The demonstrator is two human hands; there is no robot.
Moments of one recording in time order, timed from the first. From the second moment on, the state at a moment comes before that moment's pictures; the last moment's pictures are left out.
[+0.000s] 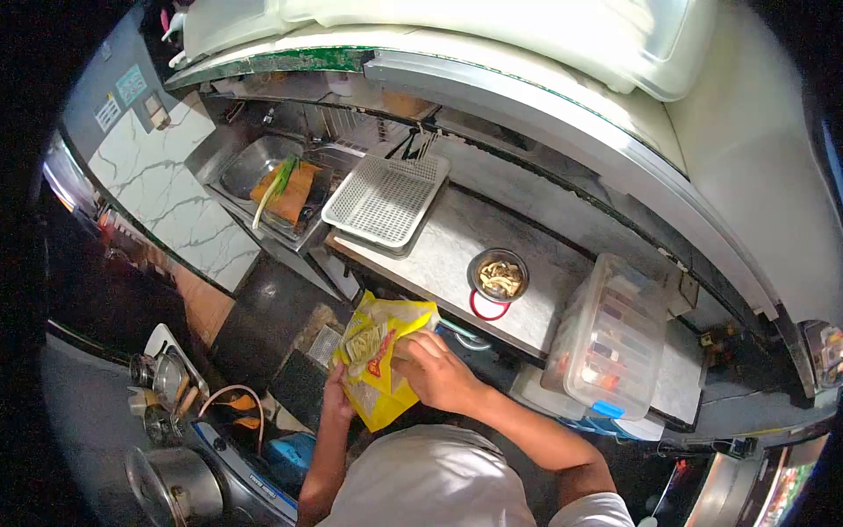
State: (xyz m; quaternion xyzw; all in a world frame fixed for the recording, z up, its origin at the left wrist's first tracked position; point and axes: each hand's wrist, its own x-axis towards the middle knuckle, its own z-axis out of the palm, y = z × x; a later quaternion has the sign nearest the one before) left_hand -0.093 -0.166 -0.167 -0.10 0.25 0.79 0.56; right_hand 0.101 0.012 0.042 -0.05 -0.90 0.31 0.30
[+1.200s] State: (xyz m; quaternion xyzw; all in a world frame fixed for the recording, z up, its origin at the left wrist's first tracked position) left_hand -0.087 -0.155 -0.208 -0.11 0.27 0.79 0.54; right_hand 0.062 -0.013 -0.153 -0.05 -0.95 0.32 -0.02
